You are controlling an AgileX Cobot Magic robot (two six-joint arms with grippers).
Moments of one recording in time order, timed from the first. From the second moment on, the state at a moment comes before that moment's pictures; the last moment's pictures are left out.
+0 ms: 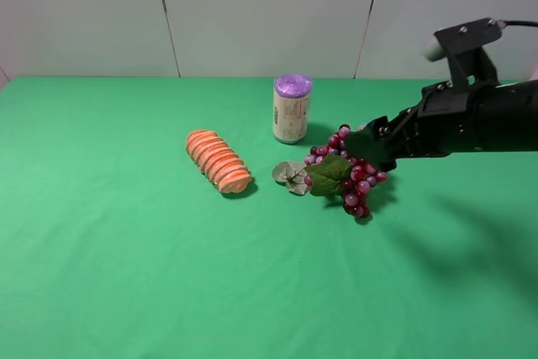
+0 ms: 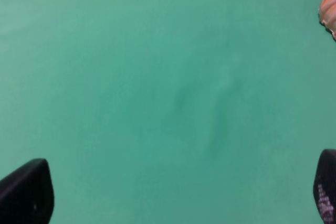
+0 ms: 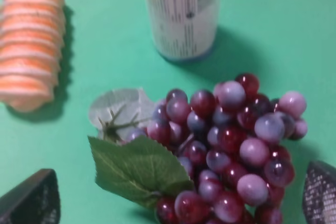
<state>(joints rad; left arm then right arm) 0.08 0.00 -0.51 0.02 1.15 -0.10 0.37 1.24 -0.55 1.13 0.19 -1.17</state>
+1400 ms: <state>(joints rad) 0.08 0.00 -0.51 0.02 1.15 -0.10 0.37 0.53 -0.75 0.23 0.95 -0.18</state>
